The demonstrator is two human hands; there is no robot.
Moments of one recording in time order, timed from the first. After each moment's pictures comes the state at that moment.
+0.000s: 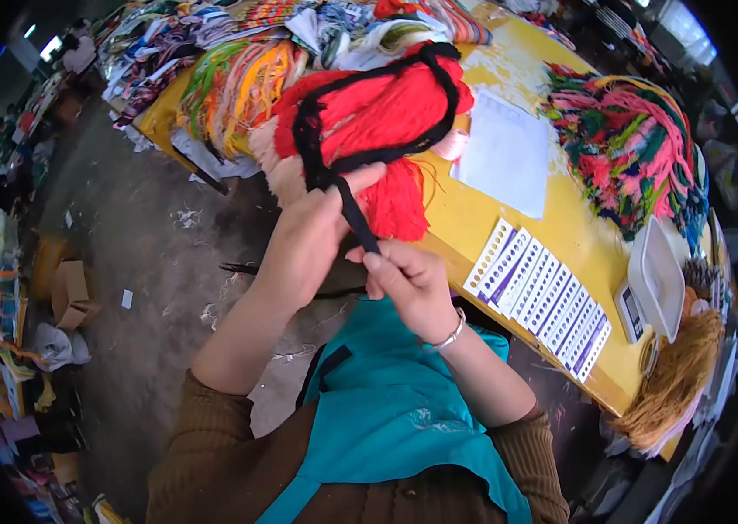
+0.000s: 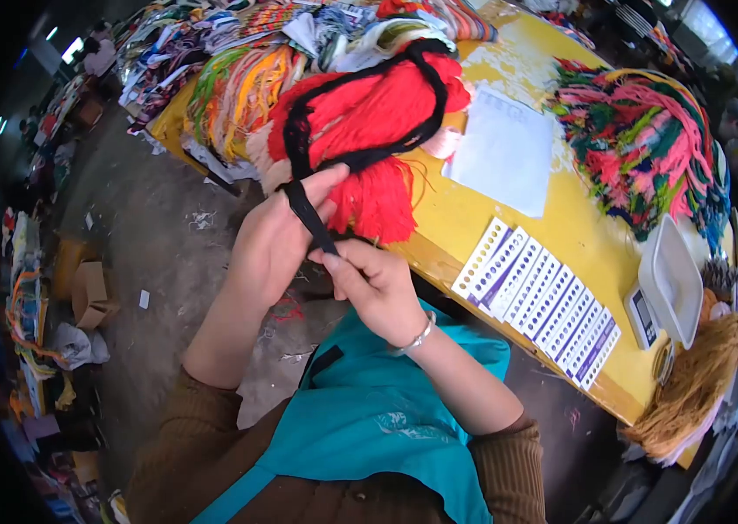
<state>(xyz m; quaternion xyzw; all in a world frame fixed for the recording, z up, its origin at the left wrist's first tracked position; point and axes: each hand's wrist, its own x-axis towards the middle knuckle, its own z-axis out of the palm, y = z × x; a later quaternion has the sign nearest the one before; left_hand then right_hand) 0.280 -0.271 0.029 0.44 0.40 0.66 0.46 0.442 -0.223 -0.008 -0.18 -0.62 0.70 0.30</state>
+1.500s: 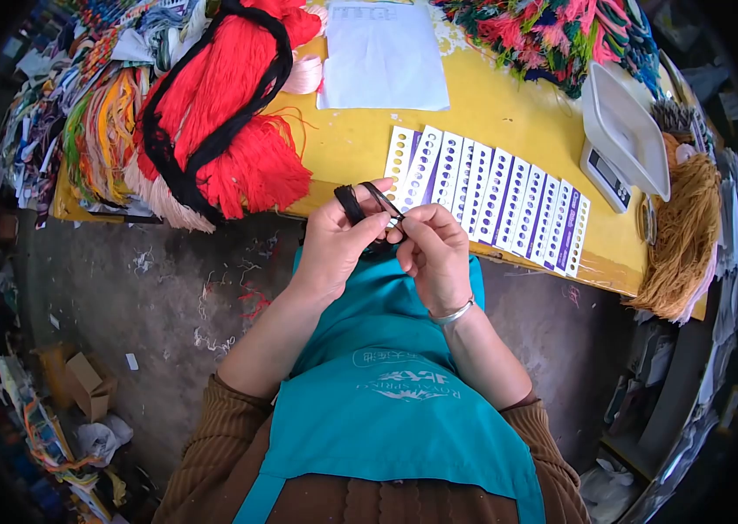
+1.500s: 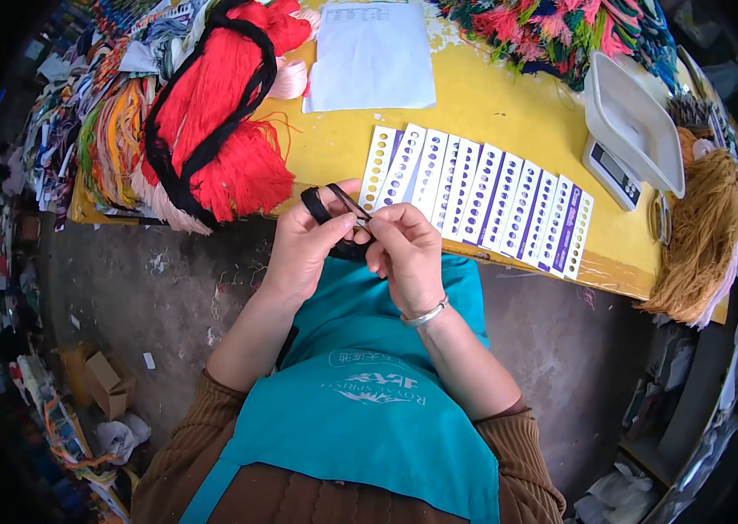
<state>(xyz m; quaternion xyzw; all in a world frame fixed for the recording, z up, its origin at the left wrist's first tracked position) 0.421 -0.221 -0.064 0.34 0.41 0.53 0.66 0.571 -0.221 -0.075 -0.40 -0.26 0.72 0.50</state>
